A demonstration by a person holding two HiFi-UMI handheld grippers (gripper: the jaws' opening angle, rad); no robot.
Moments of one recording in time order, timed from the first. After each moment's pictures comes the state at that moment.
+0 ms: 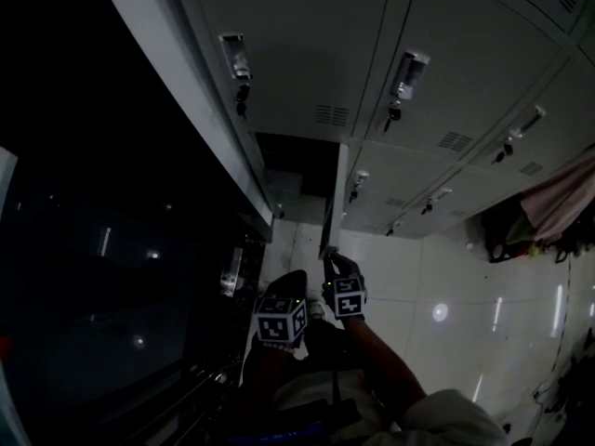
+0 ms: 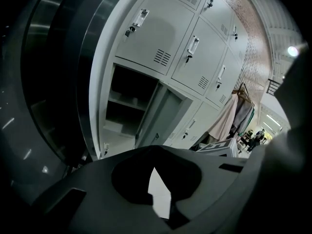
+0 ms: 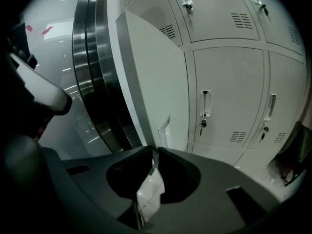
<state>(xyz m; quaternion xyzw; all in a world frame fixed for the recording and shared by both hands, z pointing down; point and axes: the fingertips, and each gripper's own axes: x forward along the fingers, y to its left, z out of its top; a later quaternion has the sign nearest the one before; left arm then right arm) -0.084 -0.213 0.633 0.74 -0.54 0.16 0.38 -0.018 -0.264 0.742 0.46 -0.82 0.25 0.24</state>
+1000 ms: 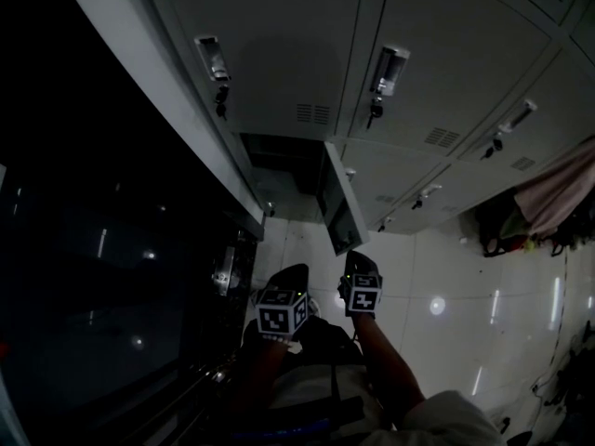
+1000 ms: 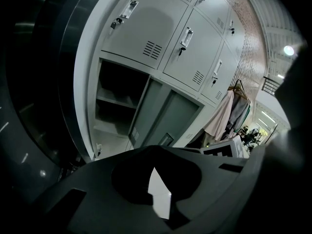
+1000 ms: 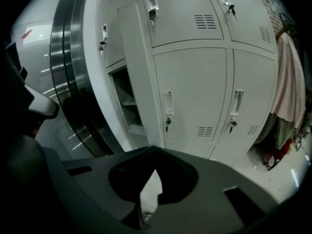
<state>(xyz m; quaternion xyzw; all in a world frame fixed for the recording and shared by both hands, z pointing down) -0.044 -0.230 0.642 0.76 -0.51 0.17 0.38 0.086 -0.277 0.745 0.55 -0.75 0.28 0.24</state>
